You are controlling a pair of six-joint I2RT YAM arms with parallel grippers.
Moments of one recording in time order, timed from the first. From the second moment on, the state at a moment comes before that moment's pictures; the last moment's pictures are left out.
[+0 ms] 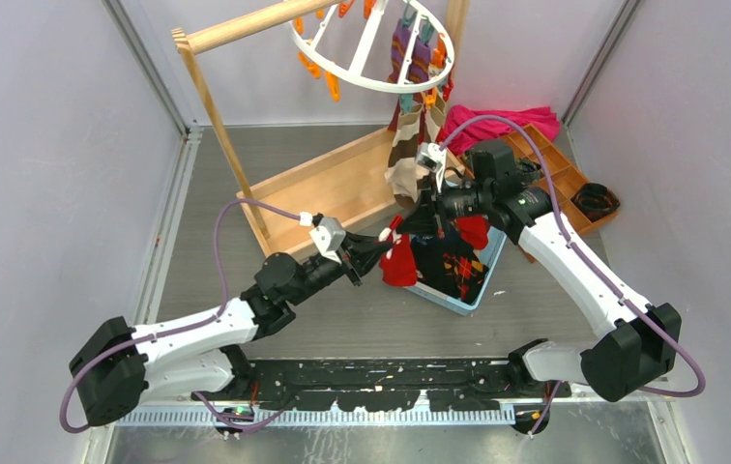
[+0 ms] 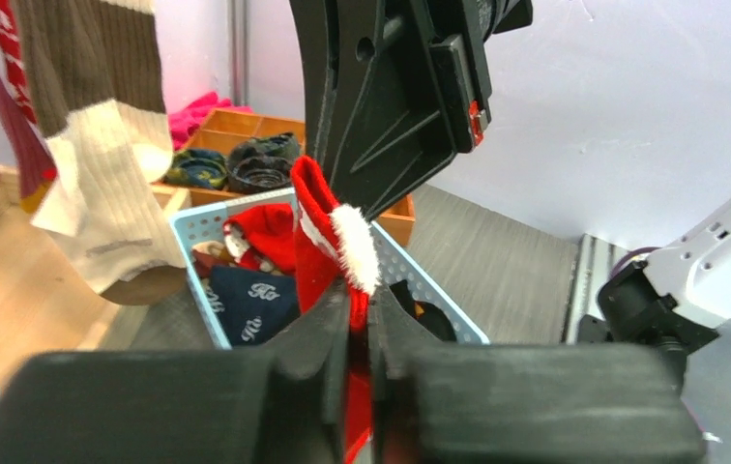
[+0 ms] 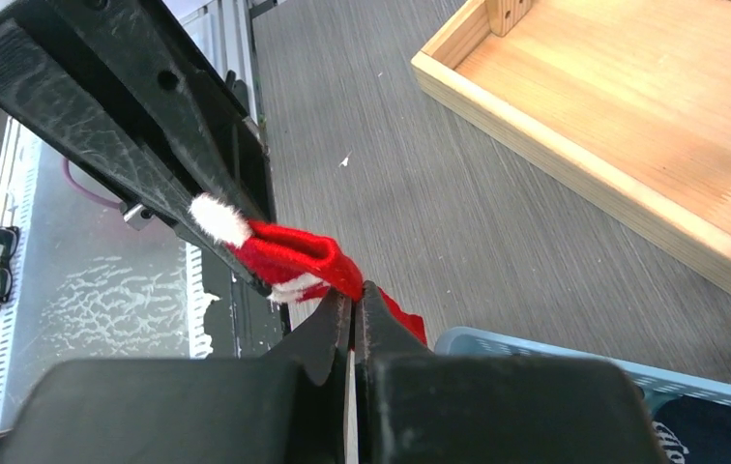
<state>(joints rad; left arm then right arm) -0.96 1.06 0.49 0.82 0.09 -0.18 0.42 1.28 1.19 -0.46 -0.99 -0.11</state>
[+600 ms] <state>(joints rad) -0.96 0.71 0.49 0.48 0.03 -0.03 0.41 1.28 1.20 -0.50 -0.84 -0.11</state>
